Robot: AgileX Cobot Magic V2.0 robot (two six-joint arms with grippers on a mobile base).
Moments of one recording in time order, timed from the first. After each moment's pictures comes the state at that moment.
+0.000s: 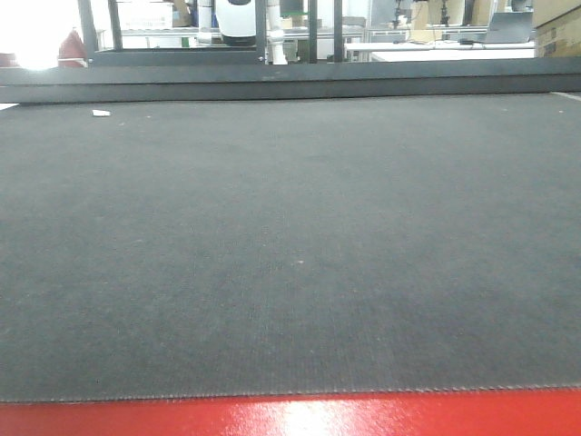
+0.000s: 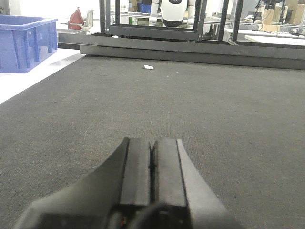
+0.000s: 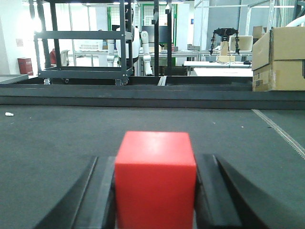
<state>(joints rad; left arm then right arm) 0.03 -0.01 0.03 -0.05 0.02 0.01 0.08 0.06 -0.25 -0.08 0.13 0.13</state>
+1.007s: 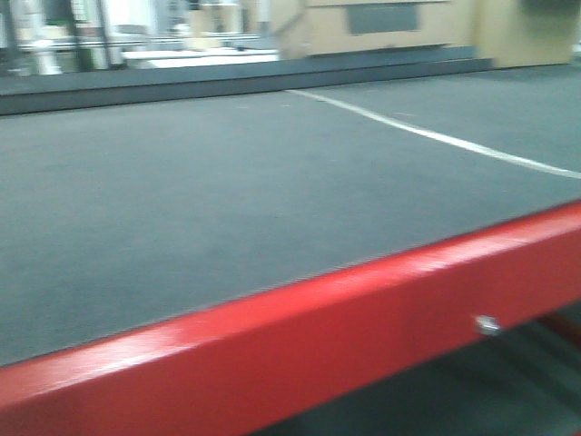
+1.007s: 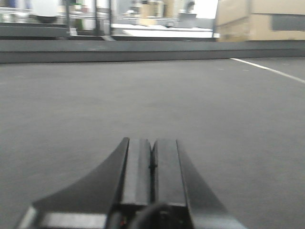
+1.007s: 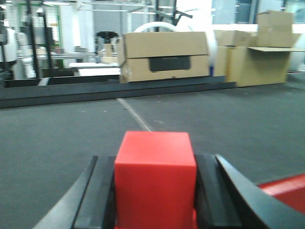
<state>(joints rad) 0.02 -0.01 0.03 -0.05 0.02 0.01 0.08 0.06 -0.25 -0.08 0.13 0.13</state>
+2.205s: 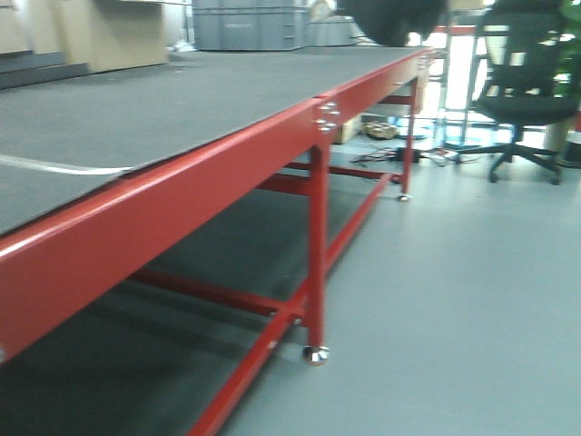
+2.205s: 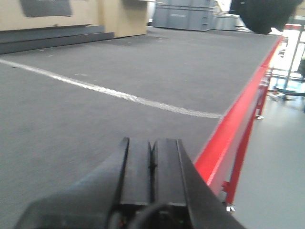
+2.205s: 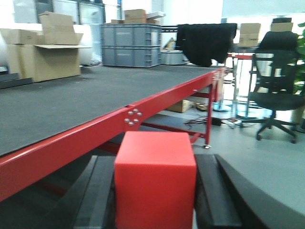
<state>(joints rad) 0.02 -0.01 0.03 -0.05 0.02 0.01 0.08 0.06 -0.25 -0.08 0.13 0.13</state>
